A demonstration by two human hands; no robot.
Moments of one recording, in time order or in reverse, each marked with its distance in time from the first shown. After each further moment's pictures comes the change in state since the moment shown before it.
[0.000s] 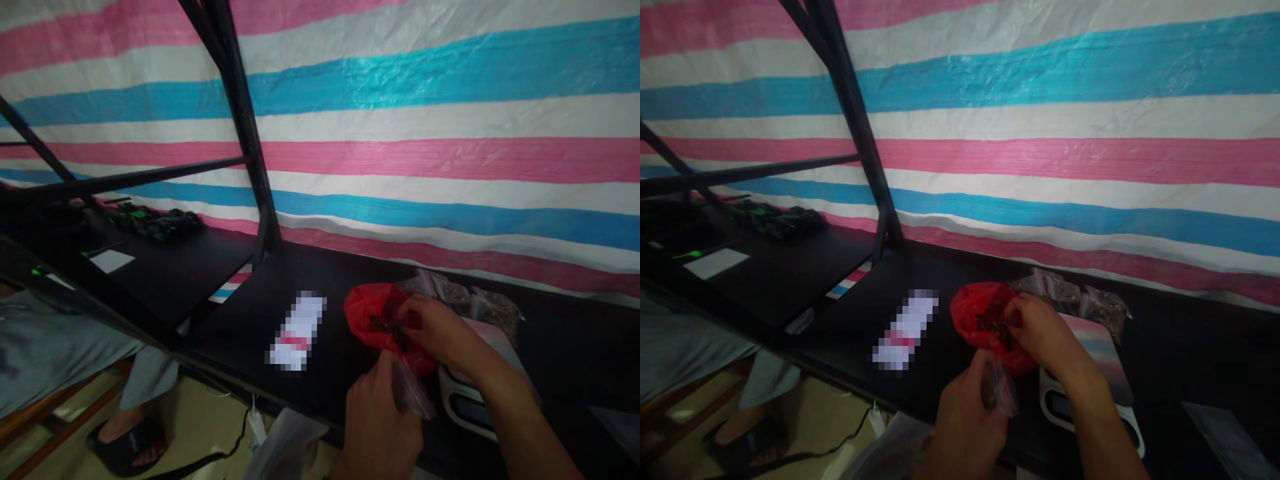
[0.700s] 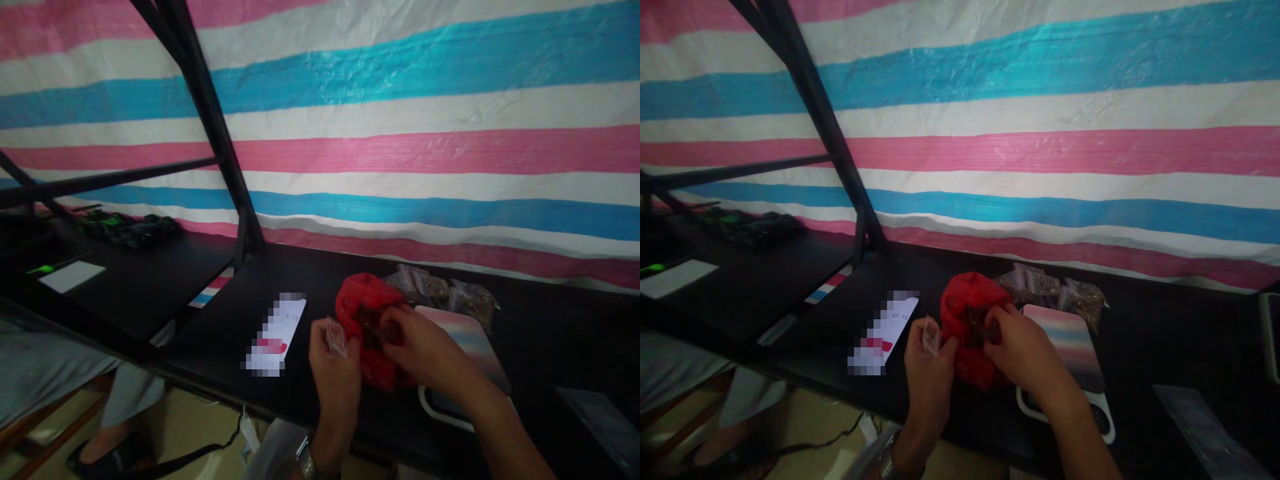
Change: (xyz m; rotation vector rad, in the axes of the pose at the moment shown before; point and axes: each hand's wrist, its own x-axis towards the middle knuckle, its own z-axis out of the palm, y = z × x) left_hand 0.050 -0.004 0.005 -0.692 0.647 0.013; right_hand -0.034 -0.014 0.001 0.066 -0.051 0.127
